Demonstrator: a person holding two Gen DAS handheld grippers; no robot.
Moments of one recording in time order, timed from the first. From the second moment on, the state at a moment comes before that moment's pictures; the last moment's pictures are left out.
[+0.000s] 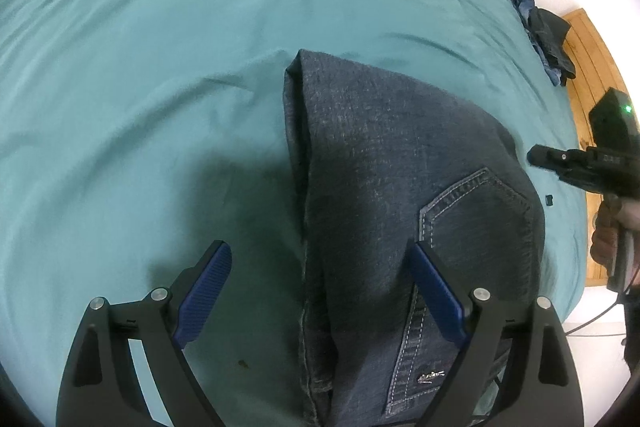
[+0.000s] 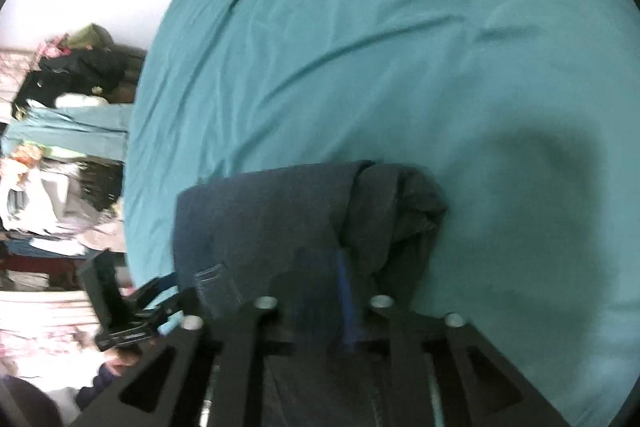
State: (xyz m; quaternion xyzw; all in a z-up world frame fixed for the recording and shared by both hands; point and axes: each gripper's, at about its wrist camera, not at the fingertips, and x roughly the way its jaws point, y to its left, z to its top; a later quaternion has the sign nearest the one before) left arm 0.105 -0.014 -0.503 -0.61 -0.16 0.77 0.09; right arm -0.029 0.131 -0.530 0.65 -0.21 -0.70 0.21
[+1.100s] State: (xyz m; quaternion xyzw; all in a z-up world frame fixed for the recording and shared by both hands) left arm 0.125 -0.017 -0.504 -0.61 -0.15 0.77 0.09; right arm -0.082 0.132 -0.546 0.76 -0.10 -0.63 0.14
